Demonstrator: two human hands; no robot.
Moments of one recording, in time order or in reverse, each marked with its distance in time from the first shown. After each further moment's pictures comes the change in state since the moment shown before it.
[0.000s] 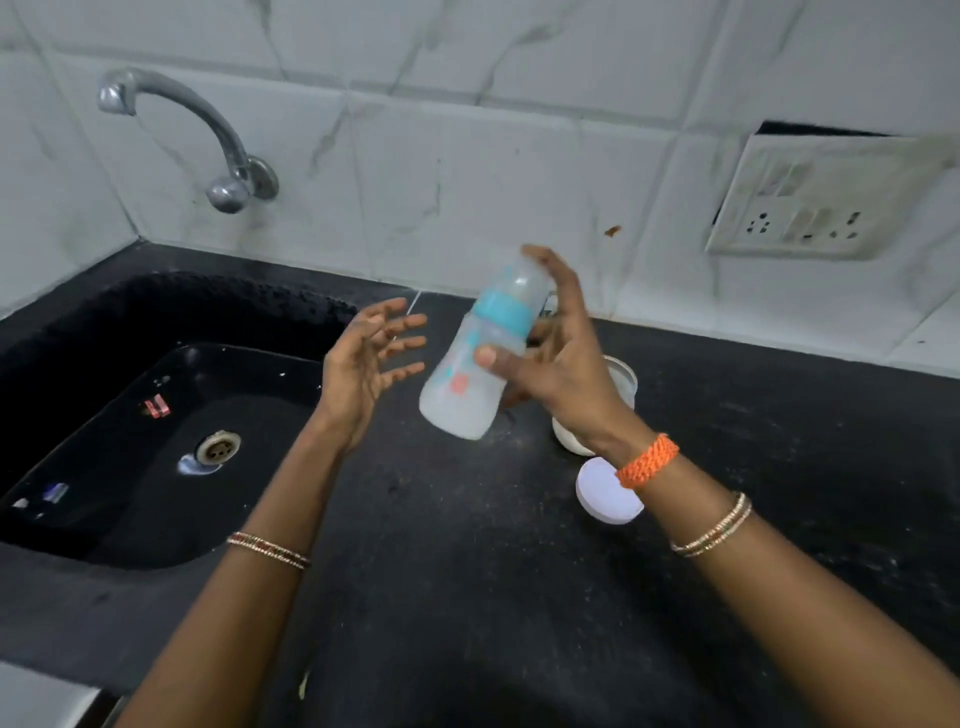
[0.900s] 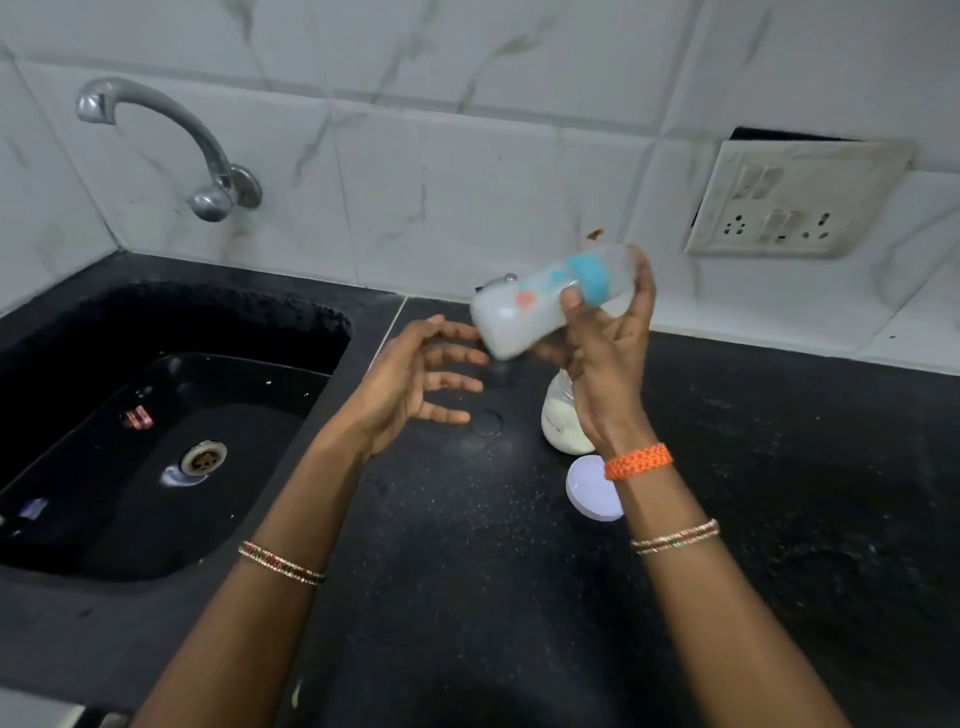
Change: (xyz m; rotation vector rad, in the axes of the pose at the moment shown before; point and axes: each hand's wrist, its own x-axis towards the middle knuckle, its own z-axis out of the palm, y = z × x) left_hand -0.007 0.007 0.040 0.099 -0.311 -0.222; right_hand -0.003 0.005 -0.023 0.222 0.277 -0.015
